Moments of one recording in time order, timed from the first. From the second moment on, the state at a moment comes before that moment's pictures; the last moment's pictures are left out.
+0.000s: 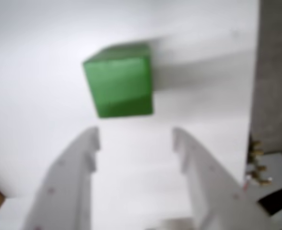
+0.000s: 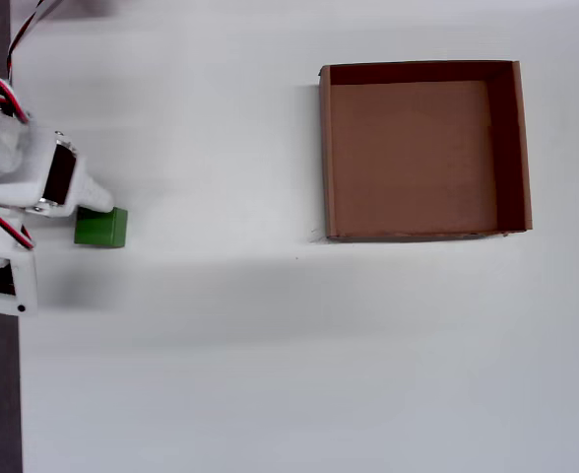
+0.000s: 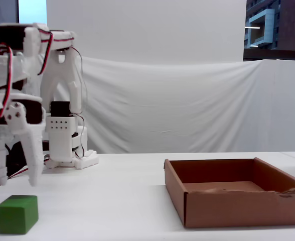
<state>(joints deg) 5.1 90.4 104.7 55.7 -66.6</state>
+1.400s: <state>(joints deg) 5.5 79.1 93.3 58.6 -66.6</state>
